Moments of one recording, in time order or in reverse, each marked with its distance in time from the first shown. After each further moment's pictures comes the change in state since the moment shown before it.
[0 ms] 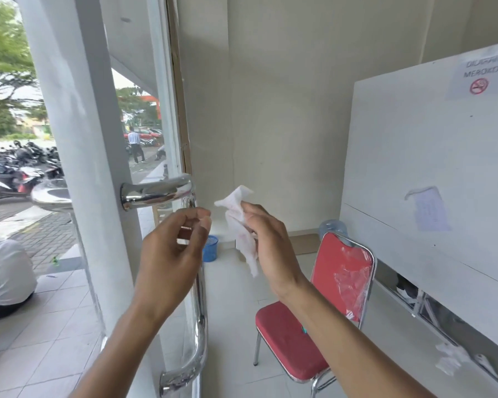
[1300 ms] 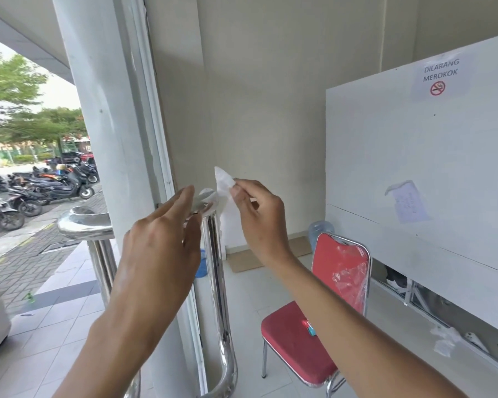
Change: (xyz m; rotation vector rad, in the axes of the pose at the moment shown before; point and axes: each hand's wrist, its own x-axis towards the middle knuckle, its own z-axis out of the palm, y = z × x) left_hand 0.030 0.030 -0.069 0.545 -0.068 0.349; right_hand 0.055 -0.002 0.056 -0.397 0.331 -0.416
